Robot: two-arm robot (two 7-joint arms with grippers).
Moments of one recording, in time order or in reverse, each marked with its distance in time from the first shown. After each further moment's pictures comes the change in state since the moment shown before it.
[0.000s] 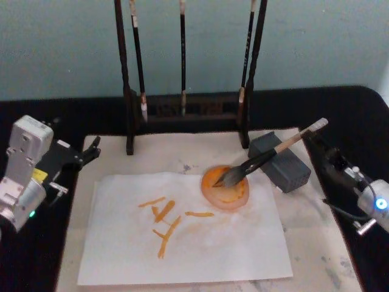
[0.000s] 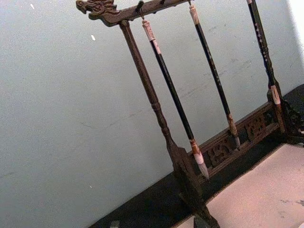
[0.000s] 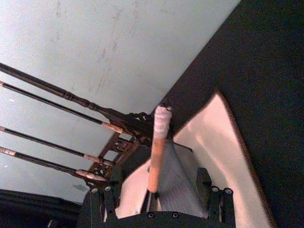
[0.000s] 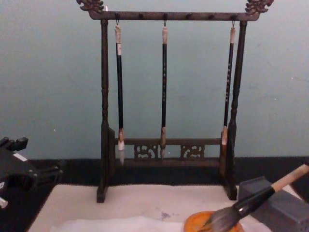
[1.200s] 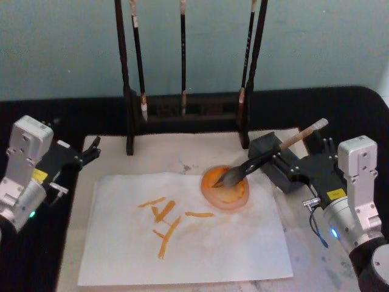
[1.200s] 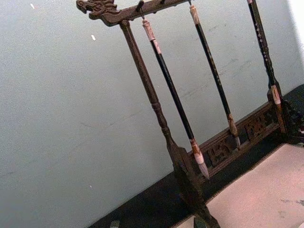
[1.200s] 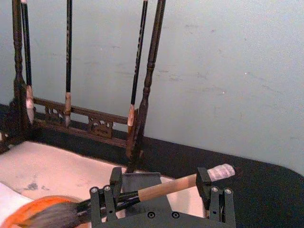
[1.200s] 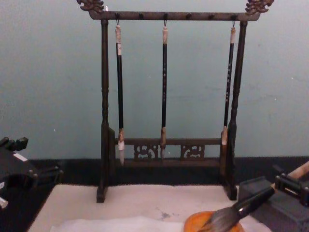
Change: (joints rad) left arm 0.000 0.000 0.000 0.000 0.000 0.000 0.000; right arm -0.006 0.028 -0.283 -0.046 -1.165 -0.514 -0.289
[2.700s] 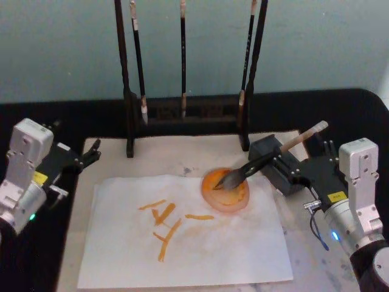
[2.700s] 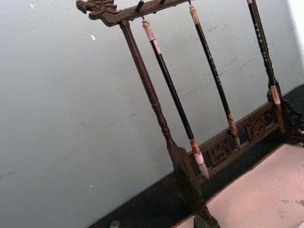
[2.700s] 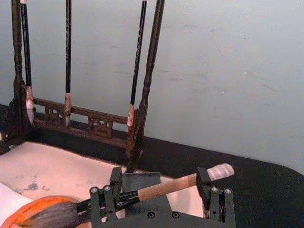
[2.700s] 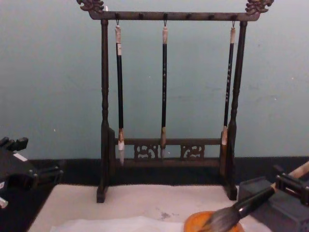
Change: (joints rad) left arm 0.000 0.000 0.000 0.000 0.000 0.000 0.000; right arm -0.001 0.000 0.002 -0.001 -0.001 0.002 -0.001
